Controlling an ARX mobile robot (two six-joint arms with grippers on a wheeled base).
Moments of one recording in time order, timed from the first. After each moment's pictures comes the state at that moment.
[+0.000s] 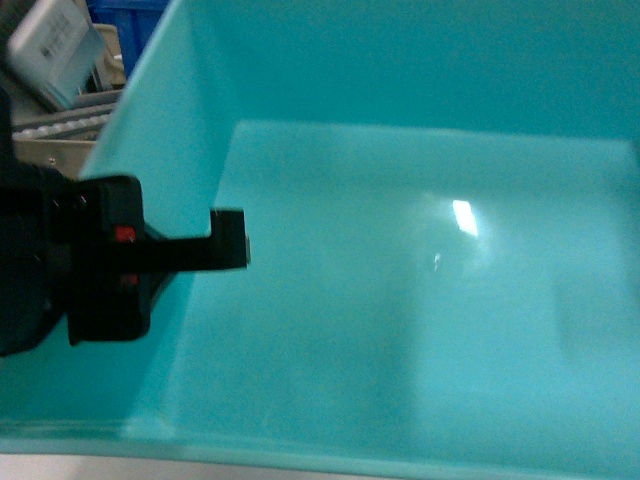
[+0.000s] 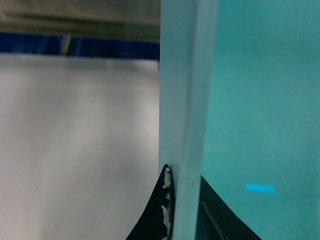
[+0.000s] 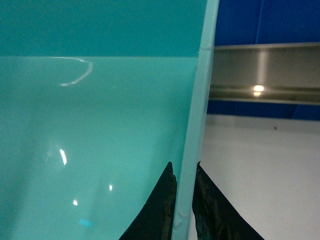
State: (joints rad) left arm -0.46 1.22 0.56 0.16 -0.17 -0.30; right arm 0.01 1.04 0.37 0.37 -0.20 0.13
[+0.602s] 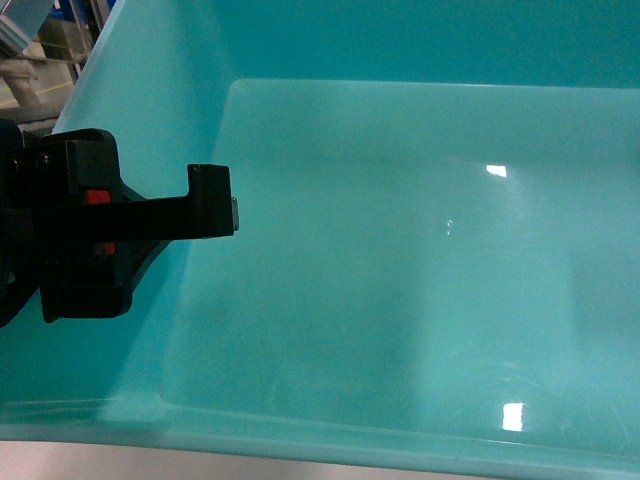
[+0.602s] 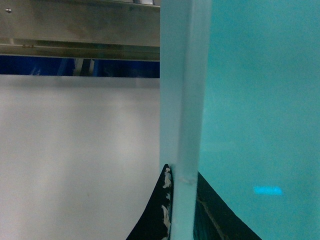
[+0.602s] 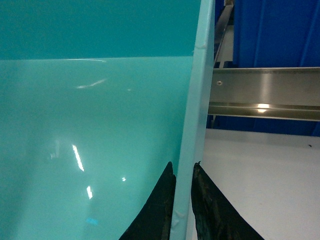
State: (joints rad) left arm -0.46 1.18 0.56 0.17 -0.18 -0.28; right arm 0.01 0.94 0.36 0.34 -0.20 0.14
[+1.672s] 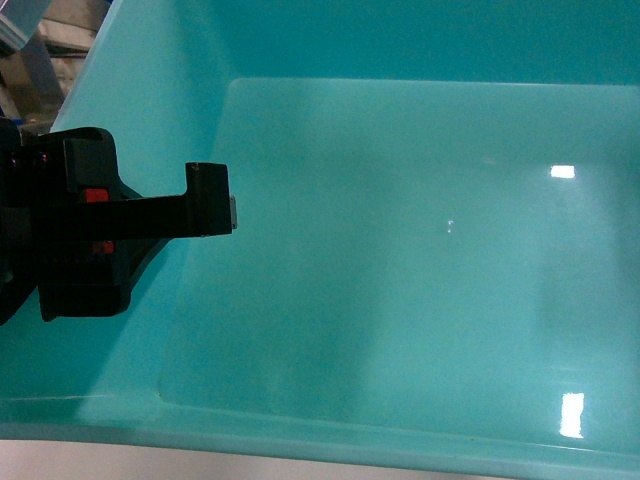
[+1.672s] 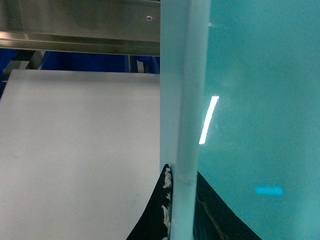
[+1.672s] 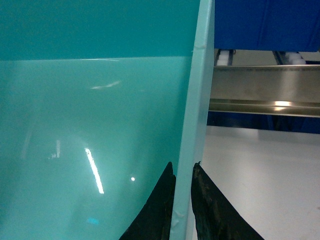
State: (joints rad) left arm -0.46 1.18 0.56 0.17 -0.18 -0.28; right arm 0.01 0.94 0.36 0.34 -0.20 0.14
